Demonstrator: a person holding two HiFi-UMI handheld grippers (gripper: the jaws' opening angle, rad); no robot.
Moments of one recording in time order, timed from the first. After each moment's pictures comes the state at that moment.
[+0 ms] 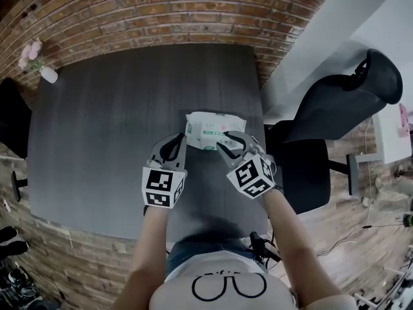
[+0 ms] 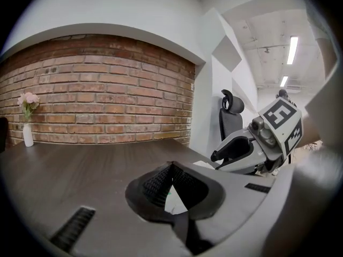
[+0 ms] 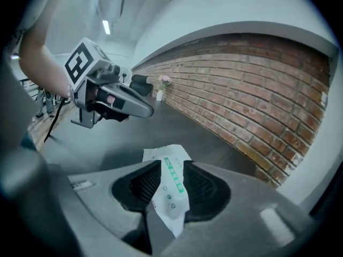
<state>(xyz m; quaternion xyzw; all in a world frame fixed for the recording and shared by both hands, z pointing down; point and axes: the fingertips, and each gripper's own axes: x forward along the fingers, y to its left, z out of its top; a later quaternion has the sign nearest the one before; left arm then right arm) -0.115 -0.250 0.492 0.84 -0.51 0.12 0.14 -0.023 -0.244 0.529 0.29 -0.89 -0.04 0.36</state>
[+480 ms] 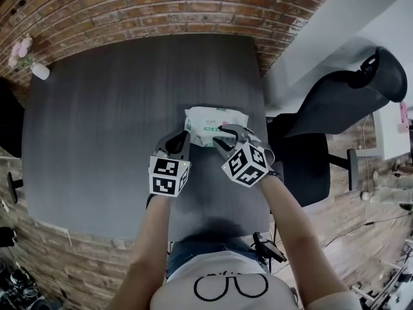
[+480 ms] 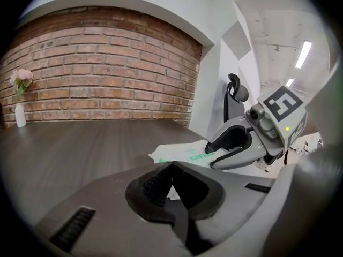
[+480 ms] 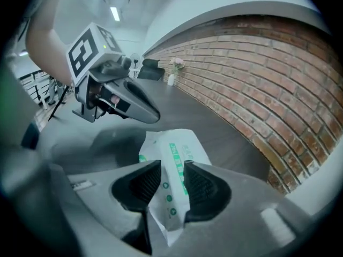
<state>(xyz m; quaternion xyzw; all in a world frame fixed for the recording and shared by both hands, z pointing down) -0.108 -0.263 0.565 0.83 -0.48 0.17 0.22 -0.039 -0.255 0.583 0.22 -0.87 -0.04 0.43</state>
